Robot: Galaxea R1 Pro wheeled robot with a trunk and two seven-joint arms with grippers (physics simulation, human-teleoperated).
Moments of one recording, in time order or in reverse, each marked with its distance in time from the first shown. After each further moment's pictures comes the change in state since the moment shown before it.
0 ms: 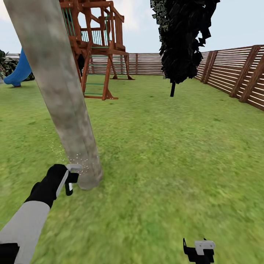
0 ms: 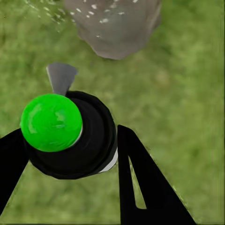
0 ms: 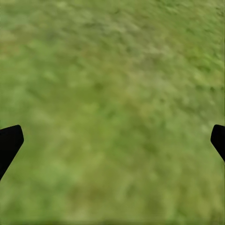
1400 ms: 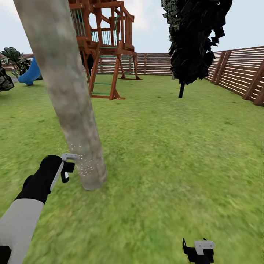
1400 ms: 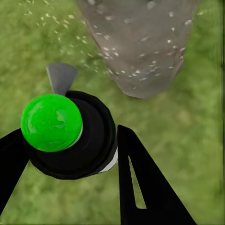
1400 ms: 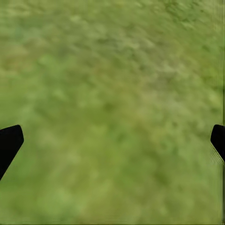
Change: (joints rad) left arm -0.011 0.050 -0.044 -0.182 0.007 0.049 -0.003; right arm 0.000 0.001 0.001 0.000 0.000 0.000 0.000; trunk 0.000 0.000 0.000
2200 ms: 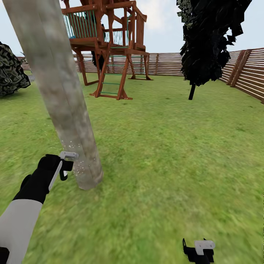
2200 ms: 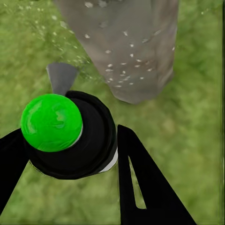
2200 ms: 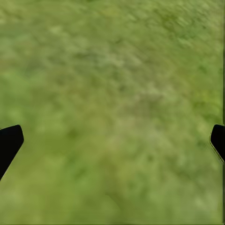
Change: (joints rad) left arm 0.005 0.009 0.000 -0.037 -0.005 0.002 0.005; right arm 0.000 0.000 0.000 0.000 -0.002 0.000 0.000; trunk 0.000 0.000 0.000
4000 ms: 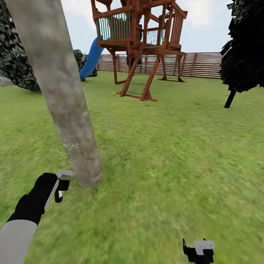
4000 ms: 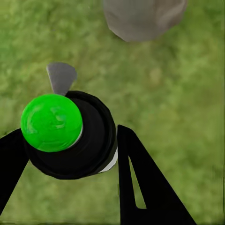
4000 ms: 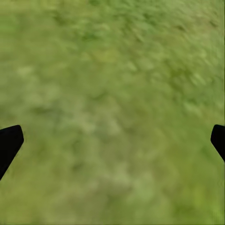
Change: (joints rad) left arm 0.162 0.002 0.059 0.017 0.004 -0.011 0.008; right arm 0.000 0.000 0.000 0.002 0.004 0.000 0.000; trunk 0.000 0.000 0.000
